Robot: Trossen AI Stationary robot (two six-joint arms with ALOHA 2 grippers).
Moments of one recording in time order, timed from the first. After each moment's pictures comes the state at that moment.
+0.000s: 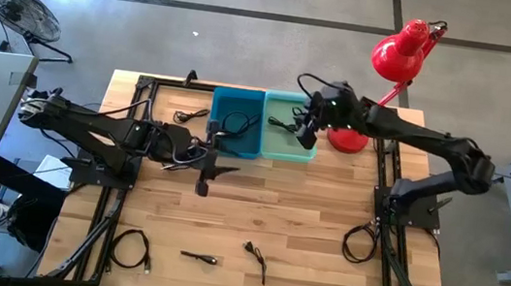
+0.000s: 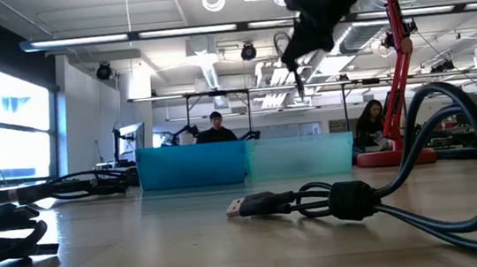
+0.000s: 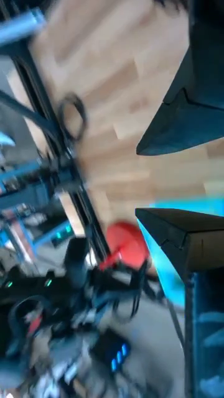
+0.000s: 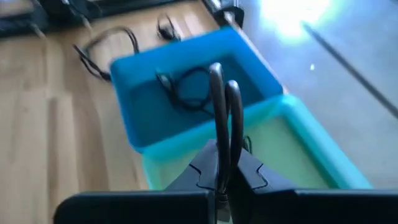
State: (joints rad) left arm -0.18 1.17 1.05 -0.19 -0.30 0.36; right arm -0.47 1.36 1.10 -0.37 -0.08 -0.05
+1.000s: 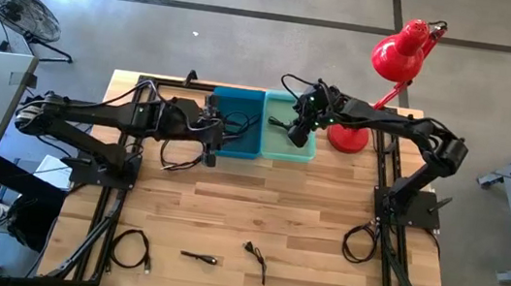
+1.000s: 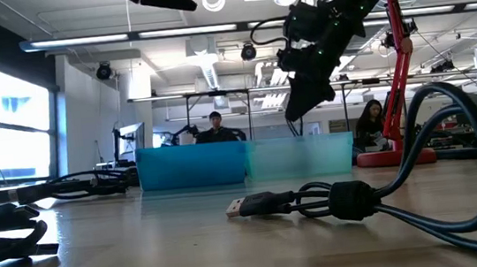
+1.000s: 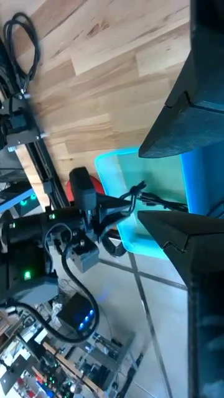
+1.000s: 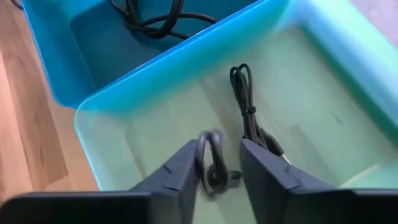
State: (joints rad) left arm 0.07 1.15 1.05 -0.26 -0.25 0.47; right arm -0.58 1.62 1.10 -0.38 -0.16 0.00
